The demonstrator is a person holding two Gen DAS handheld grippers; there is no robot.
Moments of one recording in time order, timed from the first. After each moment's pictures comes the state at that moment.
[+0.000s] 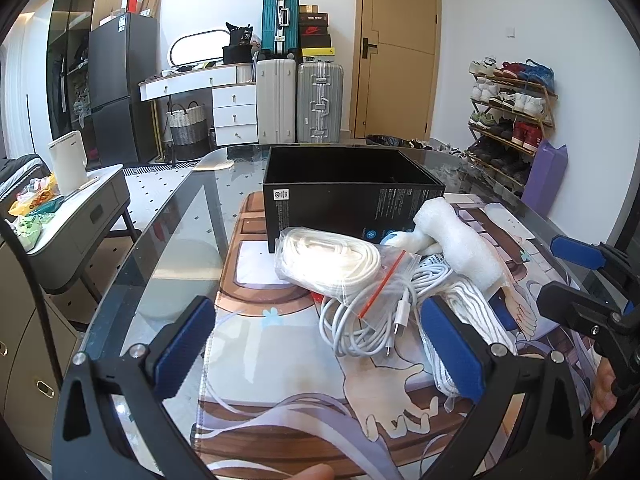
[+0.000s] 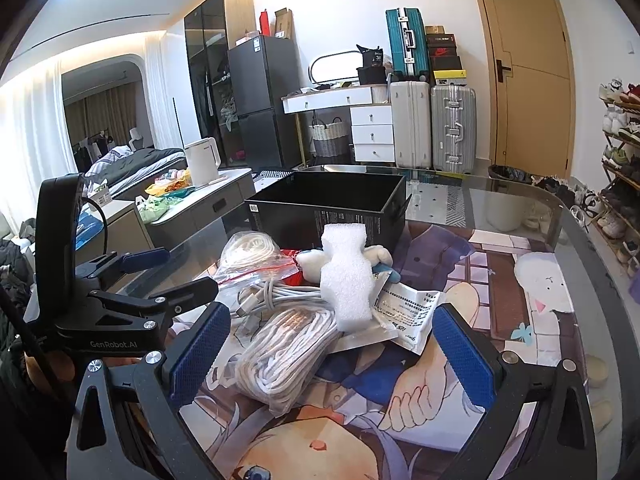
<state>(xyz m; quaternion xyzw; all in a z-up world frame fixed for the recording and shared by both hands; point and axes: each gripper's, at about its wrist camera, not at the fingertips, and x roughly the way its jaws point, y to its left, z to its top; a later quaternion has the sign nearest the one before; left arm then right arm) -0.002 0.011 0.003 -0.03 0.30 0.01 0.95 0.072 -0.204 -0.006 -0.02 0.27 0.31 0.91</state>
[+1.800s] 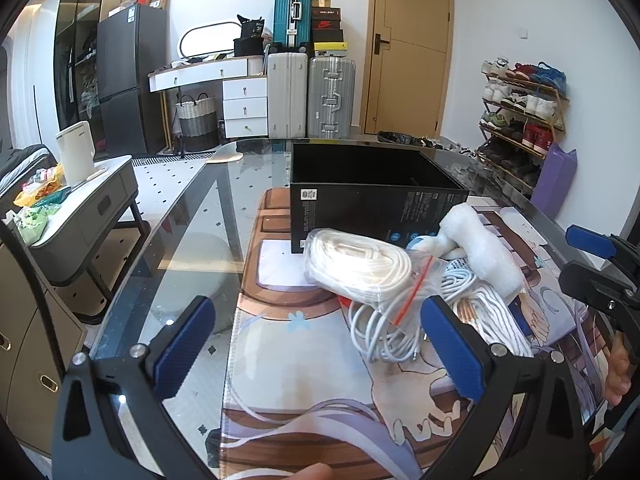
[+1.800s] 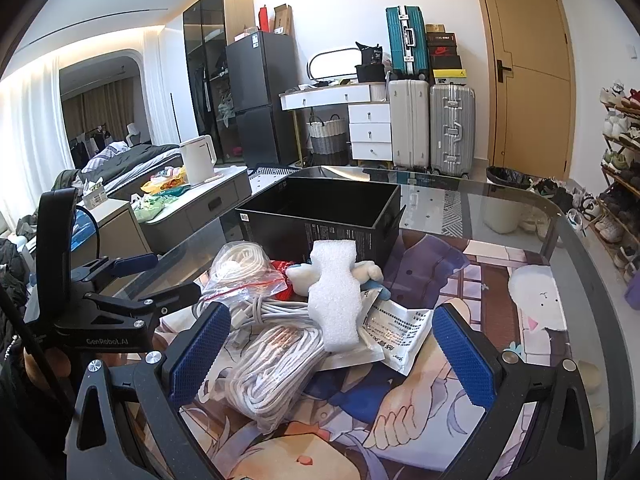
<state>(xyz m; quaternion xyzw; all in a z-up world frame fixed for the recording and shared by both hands) 0.005 0.029 0.000 -0.04 0.31 0.02 0.95 0.086 -0.207 0.000 -0.03 0.27 0.30 0.91</state>
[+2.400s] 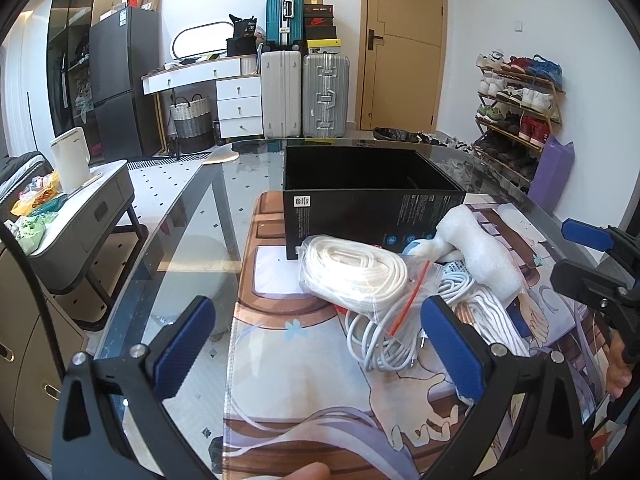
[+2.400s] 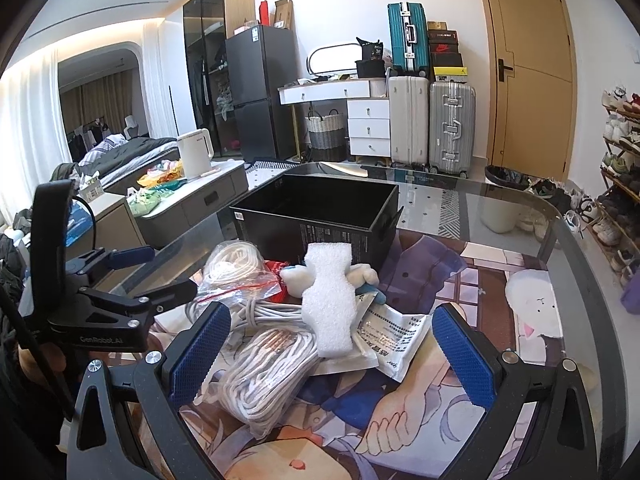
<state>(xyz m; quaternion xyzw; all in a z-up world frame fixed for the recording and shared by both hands) 0.011 0.026 0.008 -0.03 0.31 0.01 0.95 0.092 -0.203 0.006 -0.04 0.28 0.30 0.91</state>
